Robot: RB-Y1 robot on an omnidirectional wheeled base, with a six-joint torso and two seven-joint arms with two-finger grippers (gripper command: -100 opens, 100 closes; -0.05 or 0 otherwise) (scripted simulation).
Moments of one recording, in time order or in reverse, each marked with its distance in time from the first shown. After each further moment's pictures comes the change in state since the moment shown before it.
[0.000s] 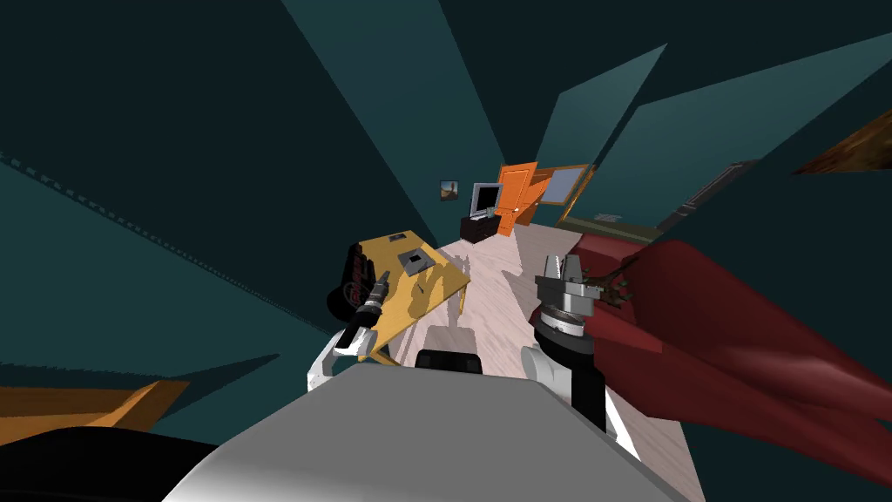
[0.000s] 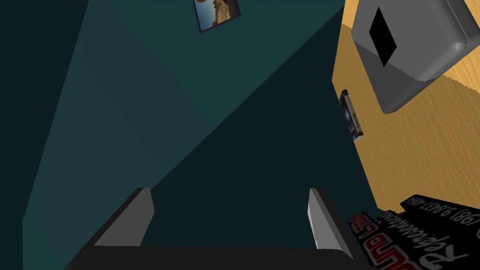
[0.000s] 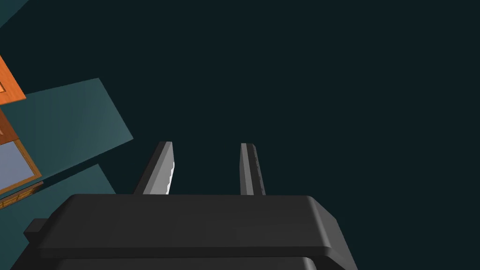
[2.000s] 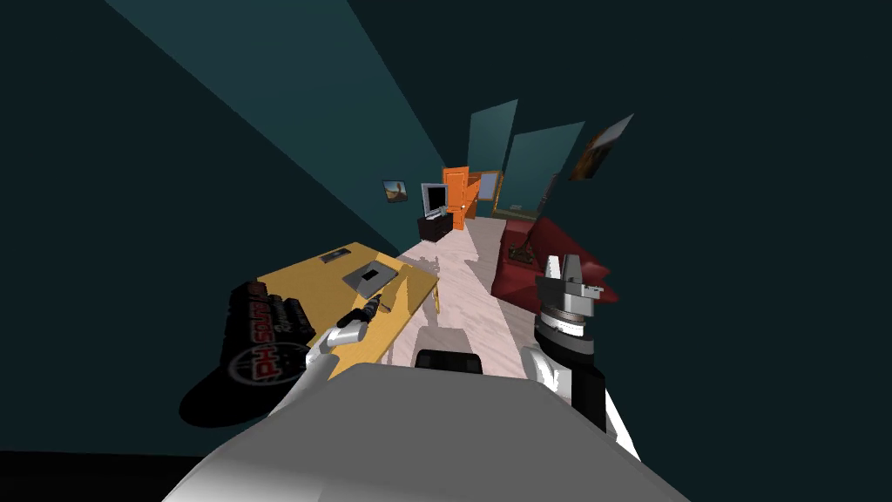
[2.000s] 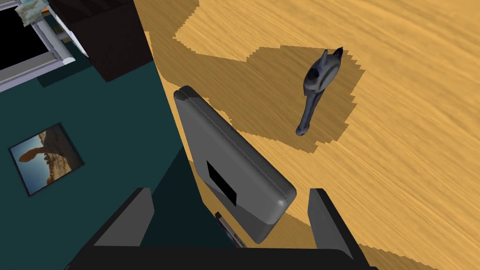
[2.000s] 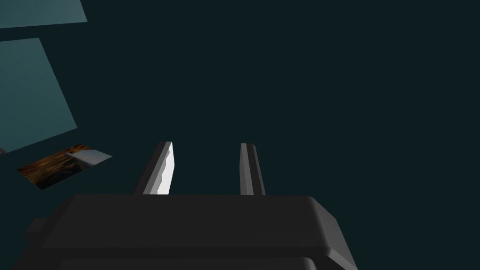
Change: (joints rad) left arm -0.195 0.148 0.092 0.459 0.204 0.511 -0.104; right arm 0.000 0.000 0.000 0.000 0.000 0.000 0.000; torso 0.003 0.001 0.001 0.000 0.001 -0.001
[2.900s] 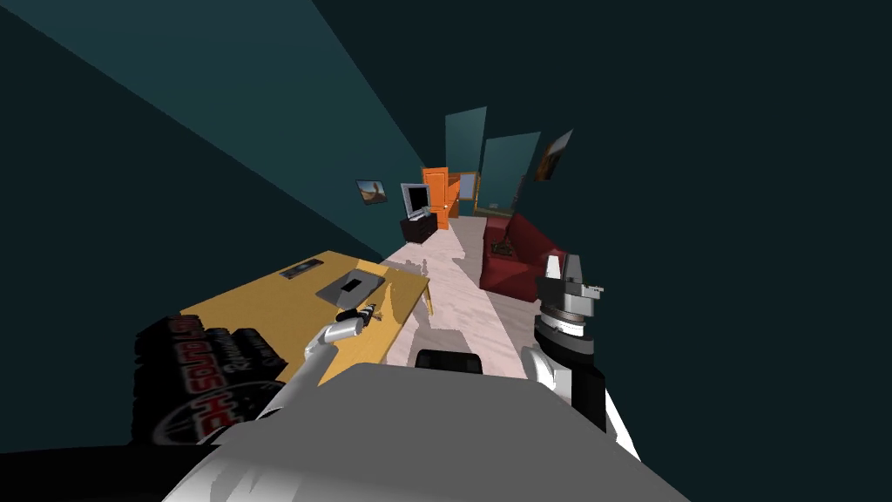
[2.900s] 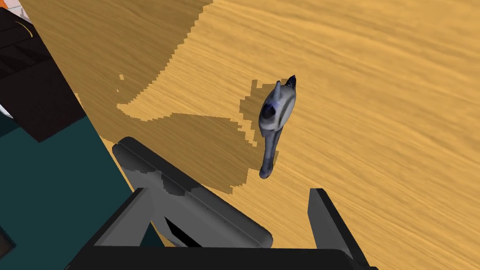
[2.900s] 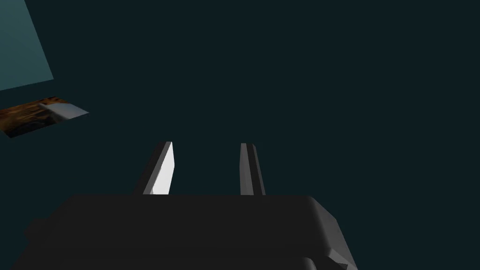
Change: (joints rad) left arm -0.111 0.049 0.044 0.228 0.048 0.194 -0.059; right arm 0.000 0.000 0.000 0.000 0.000 0.000 0.000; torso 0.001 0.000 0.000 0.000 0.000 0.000
